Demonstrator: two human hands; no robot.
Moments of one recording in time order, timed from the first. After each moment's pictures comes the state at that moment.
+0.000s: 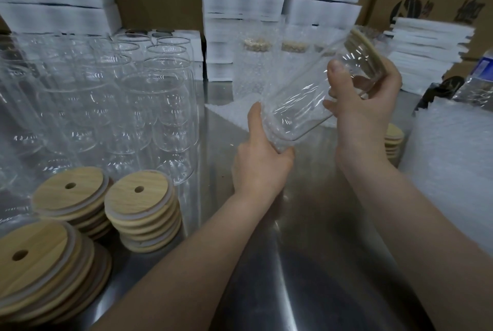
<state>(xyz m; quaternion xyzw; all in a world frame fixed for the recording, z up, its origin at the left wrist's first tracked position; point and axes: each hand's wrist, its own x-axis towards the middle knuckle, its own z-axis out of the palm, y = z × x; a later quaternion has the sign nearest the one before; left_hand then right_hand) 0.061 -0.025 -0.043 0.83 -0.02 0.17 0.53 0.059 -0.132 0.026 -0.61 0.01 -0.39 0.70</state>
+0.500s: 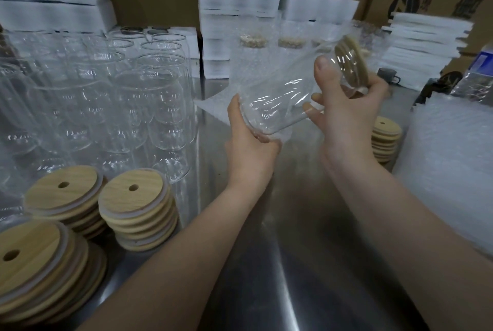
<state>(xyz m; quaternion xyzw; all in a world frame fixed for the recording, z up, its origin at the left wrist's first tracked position) 0.067 -0.022 -0.042 0.69 -0.04 0.17 0.70 0.058 -0.119 0.023 -0.57 0.07 -0.34 0.74</state>
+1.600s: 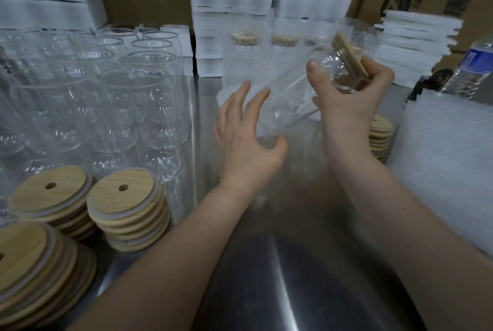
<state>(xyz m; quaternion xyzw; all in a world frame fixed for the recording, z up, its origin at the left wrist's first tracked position) 0.051 -0.019 -0.033 0.80 -0.14 0.31 0.50 0.071 -0.140 0.013 -0.64 0.01 -0.43 0.64</state>
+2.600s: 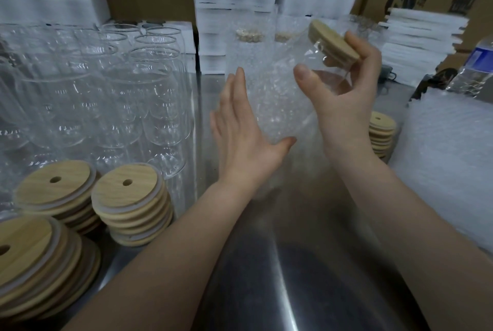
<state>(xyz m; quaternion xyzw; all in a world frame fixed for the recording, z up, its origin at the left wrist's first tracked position) 0.064 -0.016 -0.038 0.83 -0.10 0.32 0.44 0.063 -0.136 0.016 -0.66 -0.13 -0.41 0.61</state>
